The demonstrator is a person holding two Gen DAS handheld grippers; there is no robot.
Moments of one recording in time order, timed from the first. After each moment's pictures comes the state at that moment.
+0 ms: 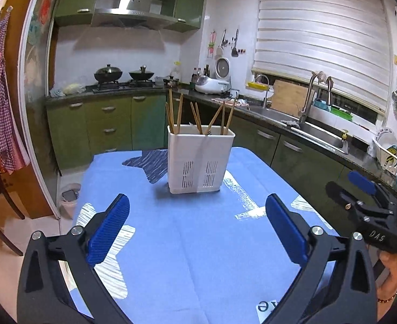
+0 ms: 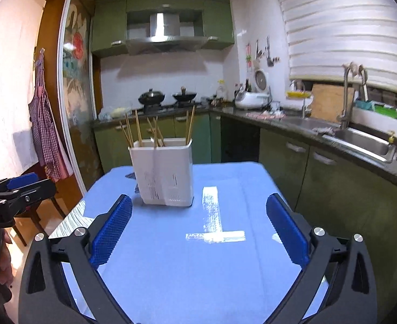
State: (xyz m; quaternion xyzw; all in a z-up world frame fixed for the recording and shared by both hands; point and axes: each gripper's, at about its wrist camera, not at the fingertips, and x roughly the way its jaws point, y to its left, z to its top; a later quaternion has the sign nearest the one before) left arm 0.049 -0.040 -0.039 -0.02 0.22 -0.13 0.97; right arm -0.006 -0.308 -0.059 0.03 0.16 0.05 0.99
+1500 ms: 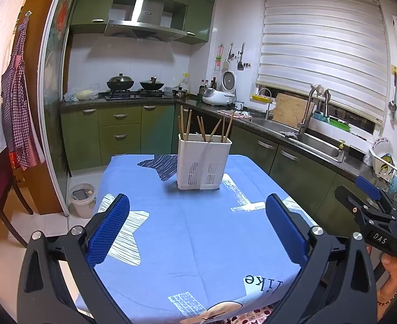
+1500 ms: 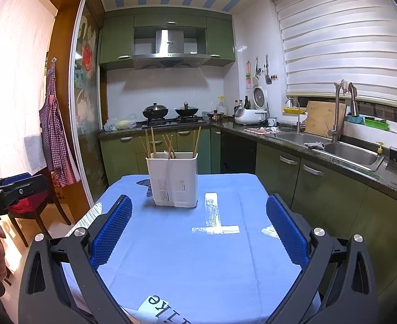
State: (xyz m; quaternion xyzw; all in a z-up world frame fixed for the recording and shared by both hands) left arm -0.038 -0.018 -0.013 -0.04 0.20 -0.11 0.97; right arm -0.086 -0.311 -0.013 0.02 0.14 0.06 0.99
